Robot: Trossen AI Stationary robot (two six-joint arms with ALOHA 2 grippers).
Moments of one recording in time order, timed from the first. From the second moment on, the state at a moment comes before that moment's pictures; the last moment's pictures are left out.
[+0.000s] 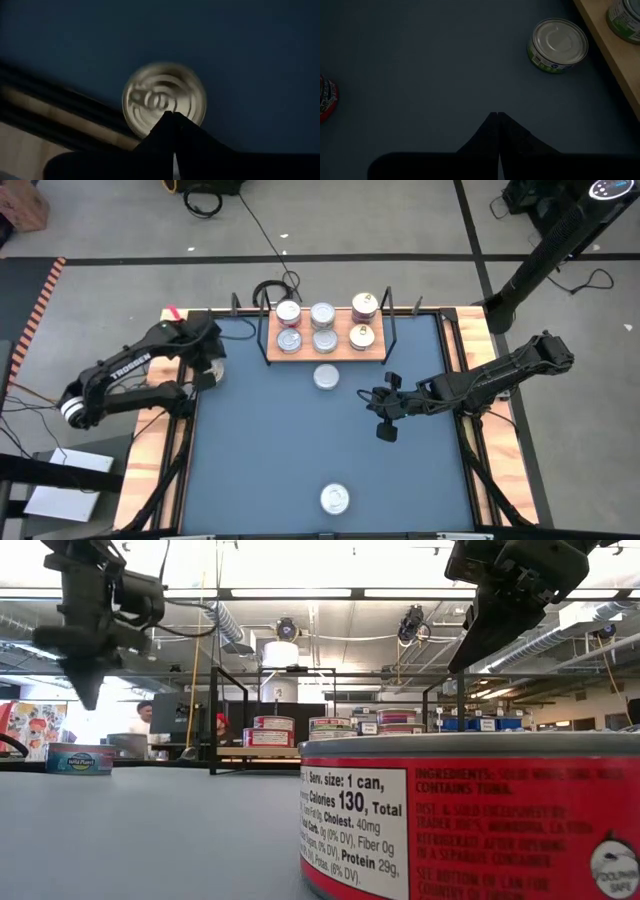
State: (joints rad) left arm 0.80 0.92 0.77 -1.23 -0.05 0.42; right arm 0.26 1.26 0.81 -0.45 0.31 0.36
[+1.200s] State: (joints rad) left arm 0.54 1.18 0.65 -1.11 -0.24 0.85; right arm 0.26 1.26 0.81 -0.45 0.31 0.36
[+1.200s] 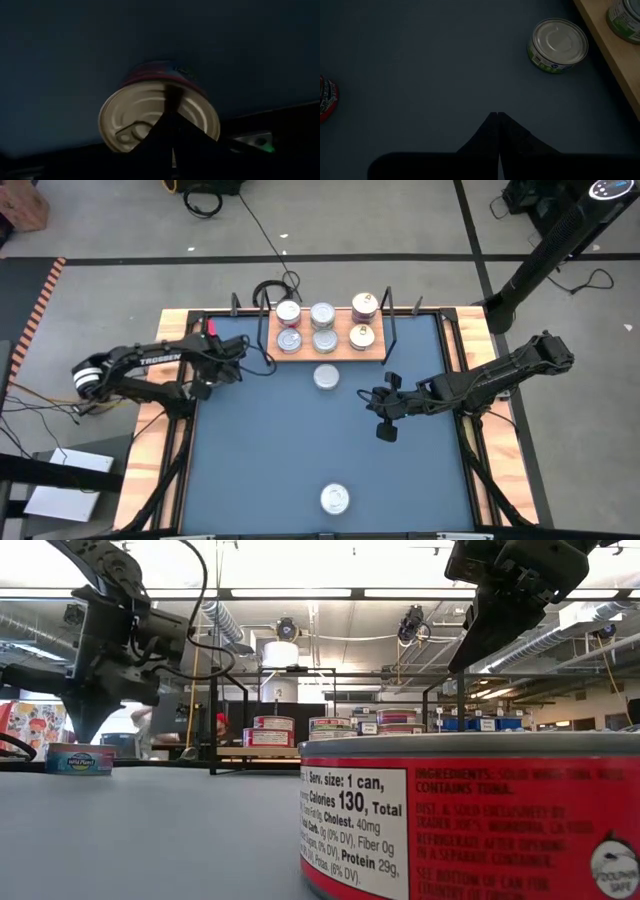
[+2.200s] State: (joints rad) left arm 0.14 1.22 0.67 -1.10 -0.14 0.59; right arm 0.26 1.26 0.81 -0.45 0.29 0.36
